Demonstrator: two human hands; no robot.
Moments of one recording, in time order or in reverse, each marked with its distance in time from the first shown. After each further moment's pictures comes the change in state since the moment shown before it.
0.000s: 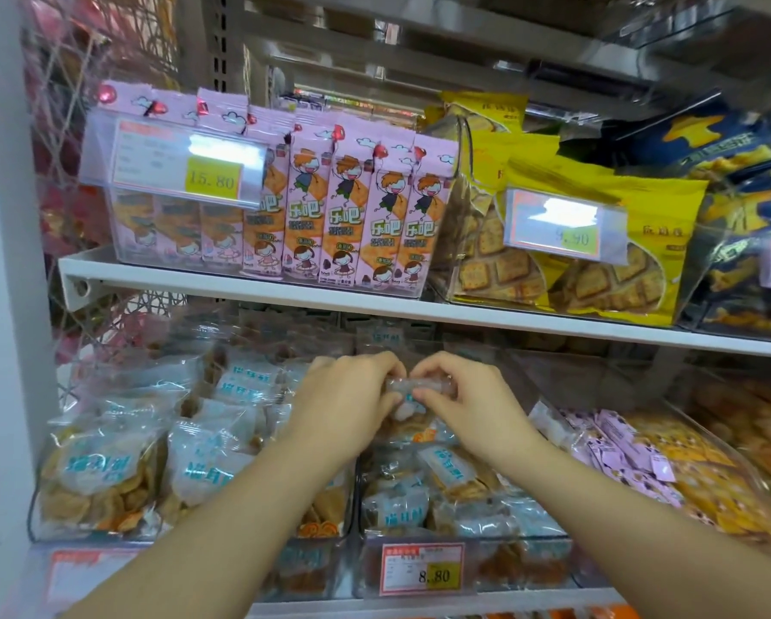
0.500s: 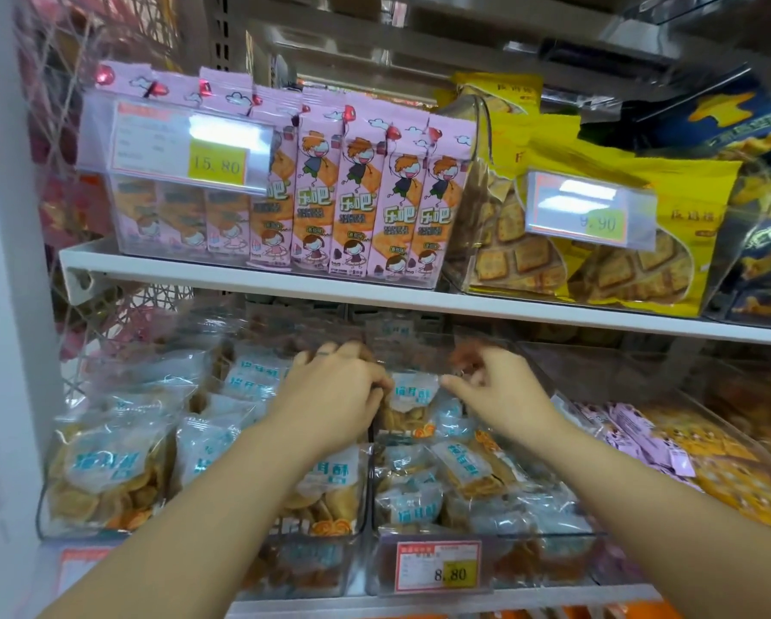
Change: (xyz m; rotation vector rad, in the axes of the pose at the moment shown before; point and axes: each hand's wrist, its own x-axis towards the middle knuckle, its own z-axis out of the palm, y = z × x) left_hand 0.003 -0.026 -0.003 0.141 -0.207 -0.001; right_hand 0.018 0.032 0.000 -0.076 0.033 0.120
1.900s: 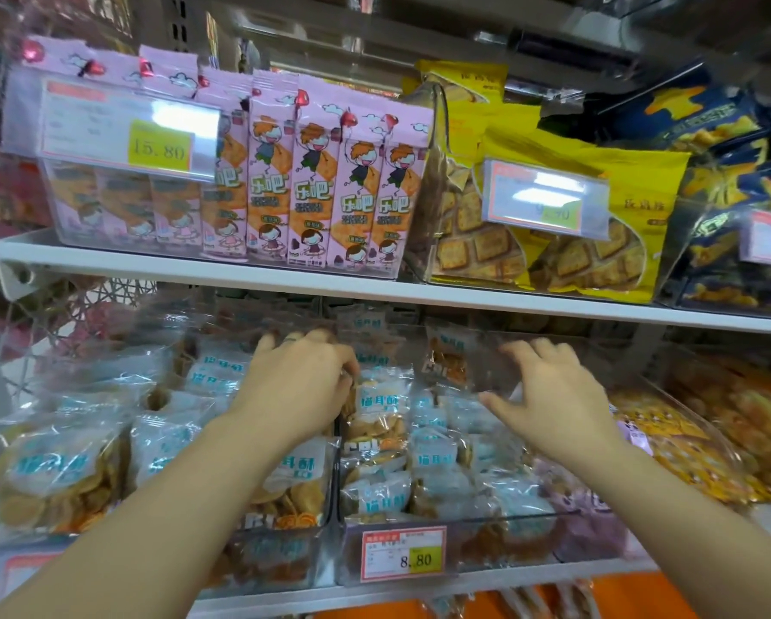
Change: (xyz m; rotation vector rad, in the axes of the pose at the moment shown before) left_hand 0.003 0.007 -0.001 0.069 0.093 -0.029; right_hand -0.043 0.022 -0.052 -0.660 0.006 0.127
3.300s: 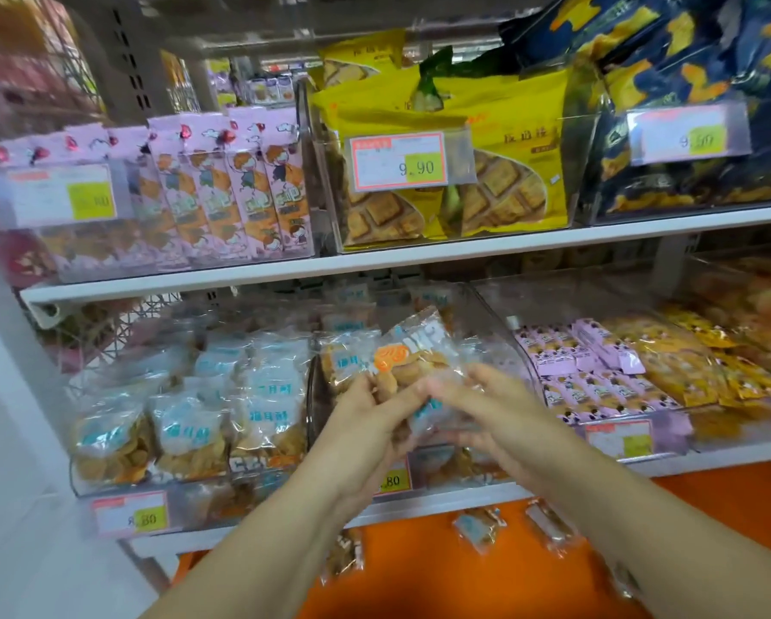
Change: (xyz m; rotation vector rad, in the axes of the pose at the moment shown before) left_hand -0.072 0.125 0.012 -1.687 -0.274 -0.439; right_hand -0.083 0.005 -0.005 1.719 -0.522 0.183
